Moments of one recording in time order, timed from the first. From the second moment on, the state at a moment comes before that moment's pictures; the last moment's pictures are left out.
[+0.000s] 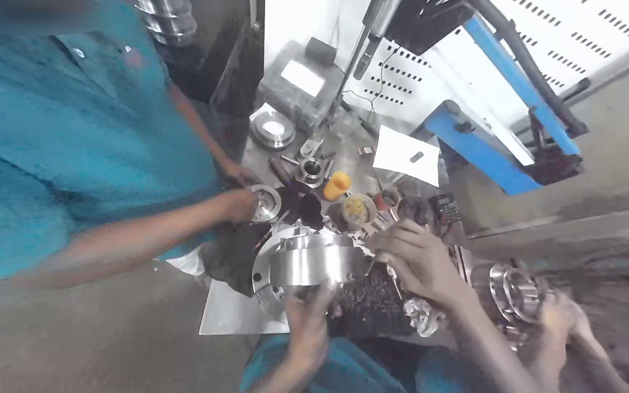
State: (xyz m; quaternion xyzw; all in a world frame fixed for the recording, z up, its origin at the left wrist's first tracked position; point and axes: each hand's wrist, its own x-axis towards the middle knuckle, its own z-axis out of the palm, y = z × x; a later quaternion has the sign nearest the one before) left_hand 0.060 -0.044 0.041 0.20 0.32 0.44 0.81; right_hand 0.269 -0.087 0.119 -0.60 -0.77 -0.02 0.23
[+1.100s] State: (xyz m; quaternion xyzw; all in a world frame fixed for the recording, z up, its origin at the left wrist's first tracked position) left_hand 0.062 -0.040 0.049 0.20 0.32 0.44 0.82; right_hand 0.214 -0.014 0.137 -0.48 -0.71 0.37 0.36
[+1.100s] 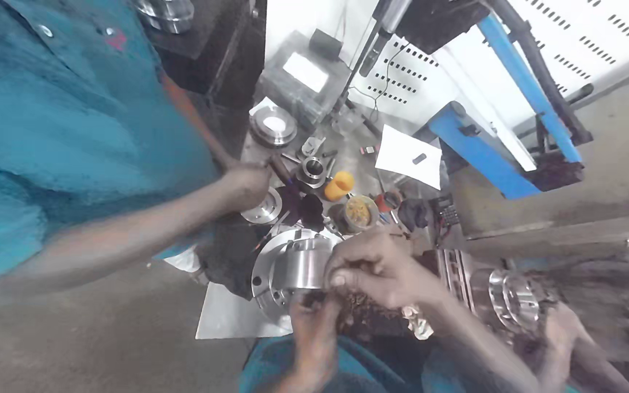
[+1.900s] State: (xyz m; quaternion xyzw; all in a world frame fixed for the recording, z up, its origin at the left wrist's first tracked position) left_hand 0.067 -0.033 0.061 0.21 0.37 0.42 0.80; right_hand 0.247 -0.049 0.114 -0.68 -0.59 0.18 0.40
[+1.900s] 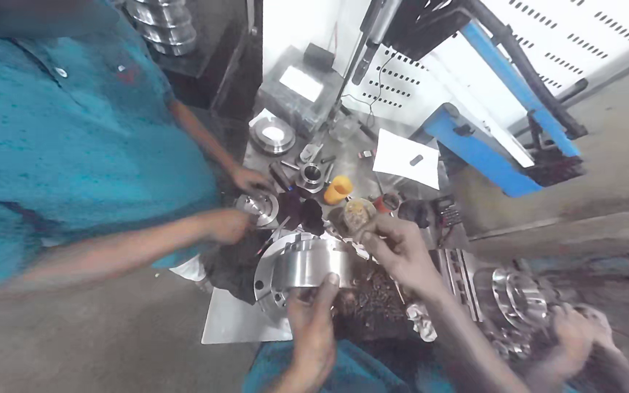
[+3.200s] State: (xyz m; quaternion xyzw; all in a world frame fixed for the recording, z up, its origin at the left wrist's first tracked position) left_hand 0.073 -0.036 0.059 0.20 0.37 0.47 0.77; right_hand 0.246 -0.128 0.094 -0.66 -0.66 0.07 0.36
